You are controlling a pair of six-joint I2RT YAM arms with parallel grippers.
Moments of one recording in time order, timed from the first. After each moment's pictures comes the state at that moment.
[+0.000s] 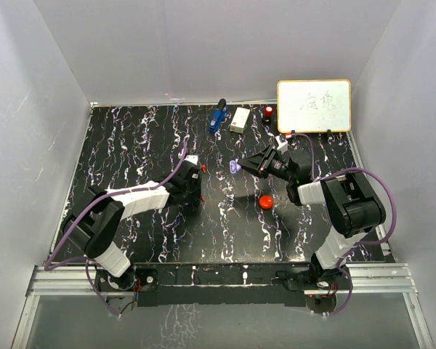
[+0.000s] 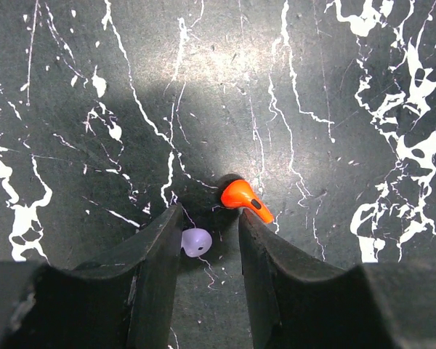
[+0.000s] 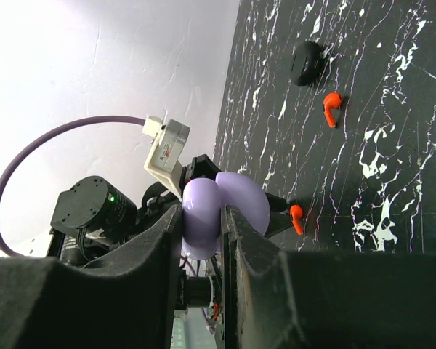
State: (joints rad) left arm -0.67 1.60 0.80 -0.16 -0.17 -0.48; right arm 0.23 1.71 0.59 1.05 -0.74 1.24
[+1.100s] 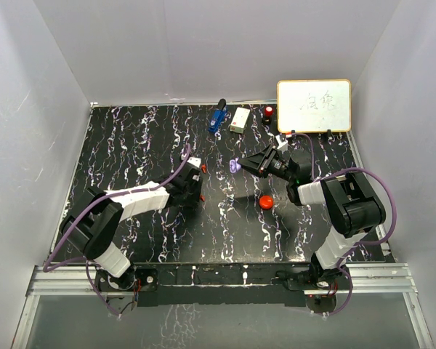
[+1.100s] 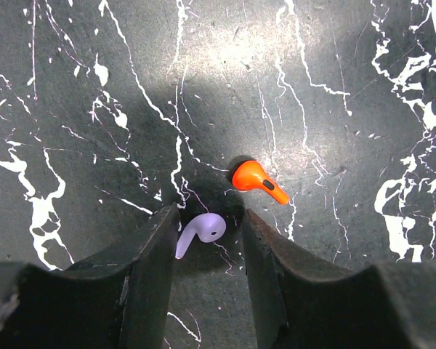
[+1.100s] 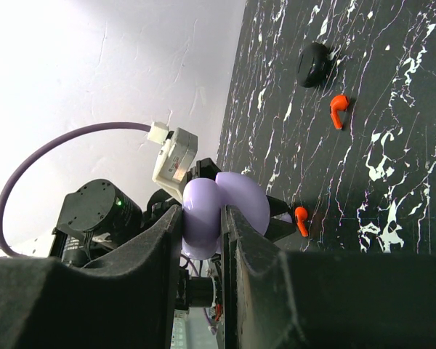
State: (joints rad) left arm -0.68 1.59 0.80 -0.21 -0.17 -0.39; right arm 0.23 1.71 0.59 1.07 -0.74 1.25
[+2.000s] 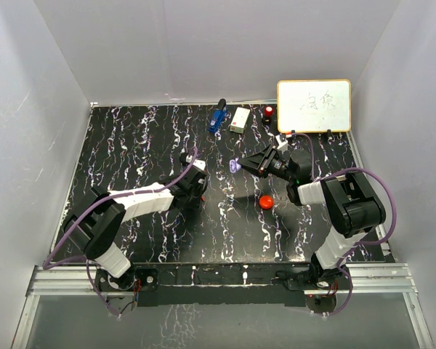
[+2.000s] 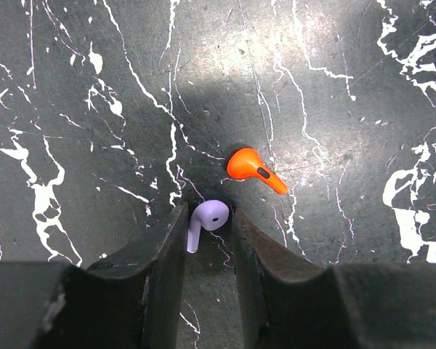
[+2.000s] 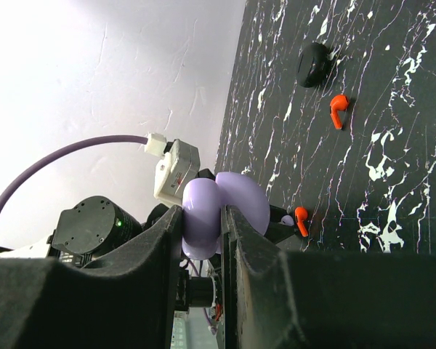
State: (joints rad) left arm -0.74 1.60 0.82 -0.25 -0.27 -0.38; right arm 0.23 1.71 0.59 1.07 -0.74 1.25
